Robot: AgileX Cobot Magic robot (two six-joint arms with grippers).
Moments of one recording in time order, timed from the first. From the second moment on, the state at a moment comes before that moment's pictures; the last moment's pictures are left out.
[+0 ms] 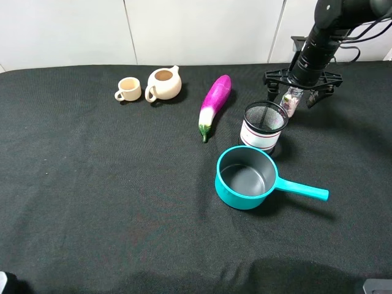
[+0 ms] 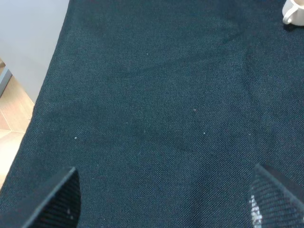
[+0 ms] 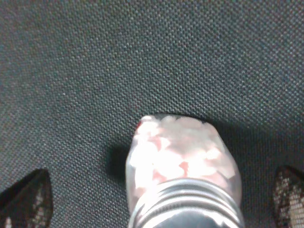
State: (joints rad) left arm 0.03 0.00 -0.48 0.17 1.07 -0.12; right arm 0.19 2.15 -1.49 0.01 0.87 0.14
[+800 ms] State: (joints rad) left arm 0.03 0.00 -0.48 0.17 1.07 -0.12; right arm 0.19 2.18 -1.49 0.01 0.87 0.12
